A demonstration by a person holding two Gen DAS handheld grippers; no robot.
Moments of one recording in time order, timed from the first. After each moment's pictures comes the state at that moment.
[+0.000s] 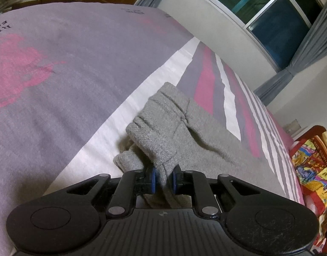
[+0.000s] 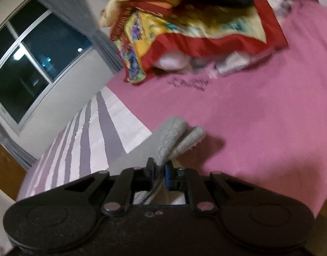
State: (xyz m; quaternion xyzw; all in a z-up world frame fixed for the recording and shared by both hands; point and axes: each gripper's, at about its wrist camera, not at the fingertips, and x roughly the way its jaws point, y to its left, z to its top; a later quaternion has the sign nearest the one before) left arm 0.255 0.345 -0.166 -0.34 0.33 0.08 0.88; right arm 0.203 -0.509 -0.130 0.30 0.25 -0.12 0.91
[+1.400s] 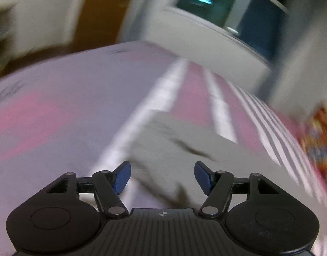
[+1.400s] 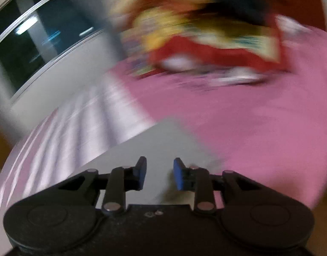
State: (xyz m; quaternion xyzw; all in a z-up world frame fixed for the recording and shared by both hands) left arm 0.215 0.281 -0.121 -0.18 0.28 0.08 0.94; right arm 0.206 -0.441 -0.109 0.17 0.30 -0.03 0.94
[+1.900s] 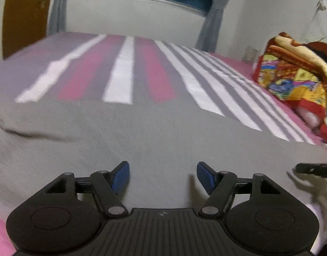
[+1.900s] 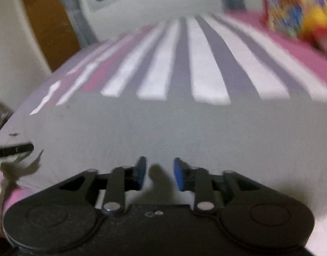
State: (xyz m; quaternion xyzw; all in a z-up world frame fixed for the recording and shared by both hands) left arm 0.314 0.124 -0.147 -0.08 0.33 -0.04 0.94; right arm 0.289 -0.230 -0.136 0.05 0.38 0.18 0.91
